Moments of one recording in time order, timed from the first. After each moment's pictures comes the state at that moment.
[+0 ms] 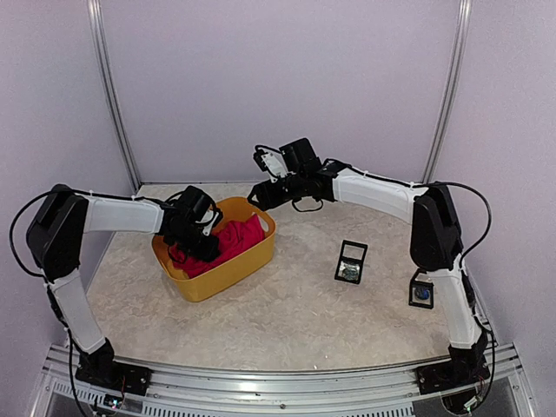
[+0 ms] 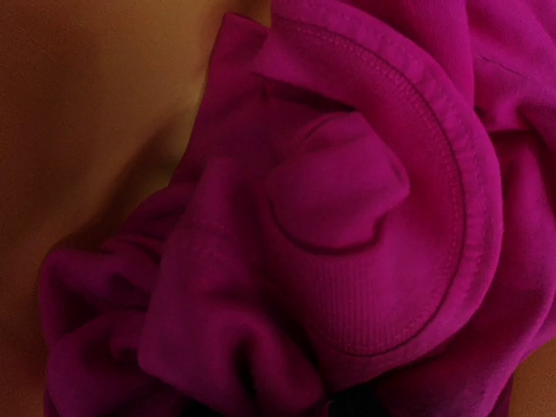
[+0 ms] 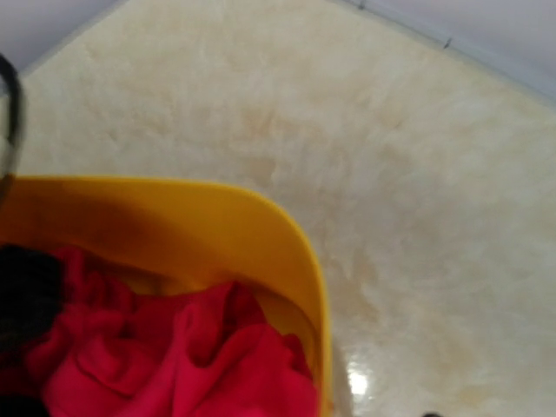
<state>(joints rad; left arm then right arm) -0.52 1.81 1.12 -0.40 -0.04 -0.09 0.74 2.26 2.03 -0.31 -0.19 0.09</state>
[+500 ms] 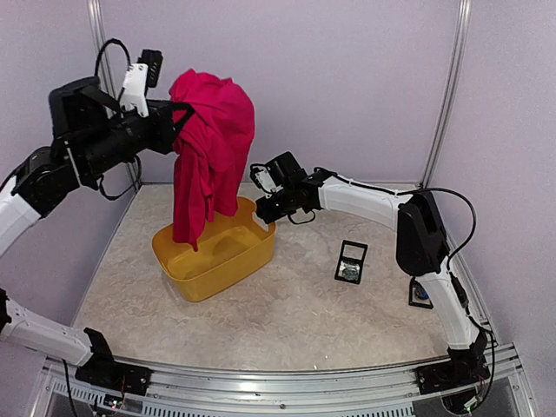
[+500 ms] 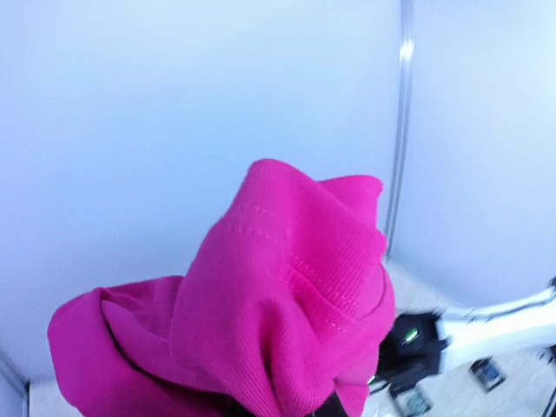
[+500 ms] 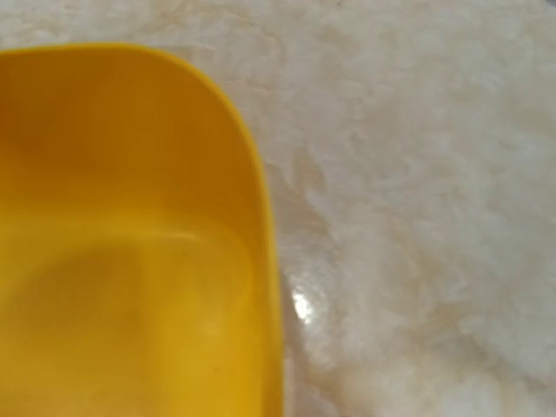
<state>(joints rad) -0.78 1.21 1.46 -0.36 -0.27 -0.02 0.79 2.41 2.18 -0.50 0.00 0.11</state>
